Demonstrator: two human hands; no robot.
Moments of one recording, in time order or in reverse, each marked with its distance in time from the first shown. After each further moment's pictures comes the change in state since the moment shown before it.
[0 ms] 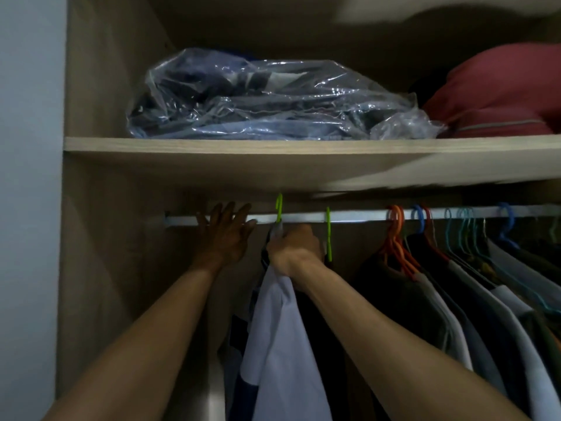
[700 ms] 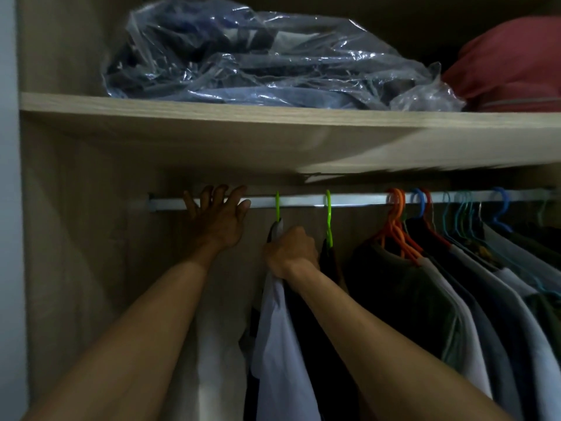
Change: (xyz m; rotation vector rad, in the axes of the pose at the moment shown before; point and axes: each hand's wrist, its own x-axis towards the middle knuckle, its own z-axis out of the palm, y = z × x) left_hand 0.011 -0.002 0.013 -0.036 0.104 -0.026; right_hand 0.003 0.017 0.028 -0.133 0.064 0.065
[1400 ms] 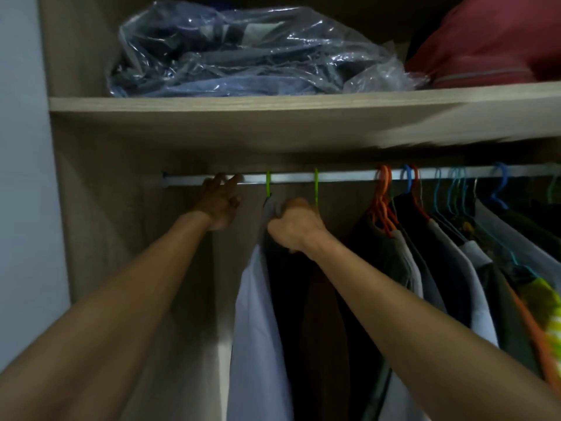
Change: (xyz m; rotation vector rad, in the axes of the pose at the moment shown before) left_hand -0.034 0.028 -0.049 0.032 -0.326 -0.062; right_hand -0.028 0.018 -0.076 -0.175 -0.259 -0.271
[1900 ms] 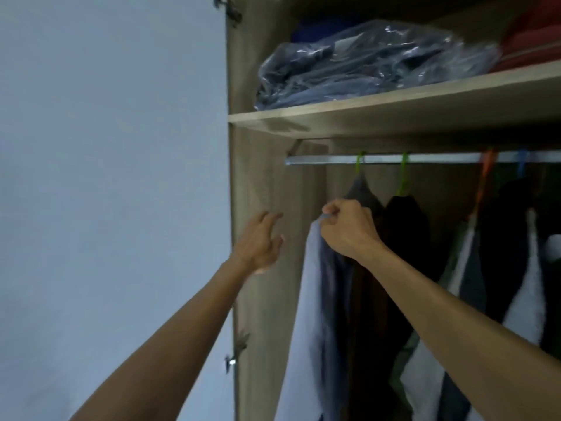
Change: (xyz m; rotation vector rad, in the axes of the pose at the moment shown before) left_hand -0.251 0.066 -0.031 -0.015 0.113 -0.295; right_hand -0.090 0.045 -0.024 0.266 -0.133 -0.330
